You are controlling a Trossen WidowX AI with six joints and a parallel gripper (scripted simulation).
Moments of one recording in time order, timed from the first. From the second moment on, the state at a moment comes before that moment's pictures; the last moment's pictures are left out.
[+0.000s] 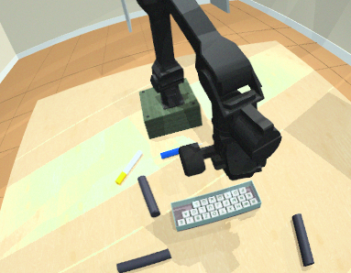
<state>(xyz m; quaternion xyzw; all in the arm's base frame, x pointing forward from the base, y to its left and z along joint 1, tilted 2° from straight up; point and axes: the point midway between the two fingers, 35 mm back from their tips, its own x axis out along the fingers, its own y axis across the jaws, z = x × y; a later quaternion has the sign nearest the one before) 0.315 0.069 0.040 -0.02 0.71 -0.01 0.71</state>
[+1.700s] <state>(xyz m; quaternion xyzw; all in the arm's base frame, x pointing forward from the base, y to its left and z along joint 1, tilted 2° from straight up) 0.130 -0.010 -0.039 0.02 0.86 -0.04 0.51</state>
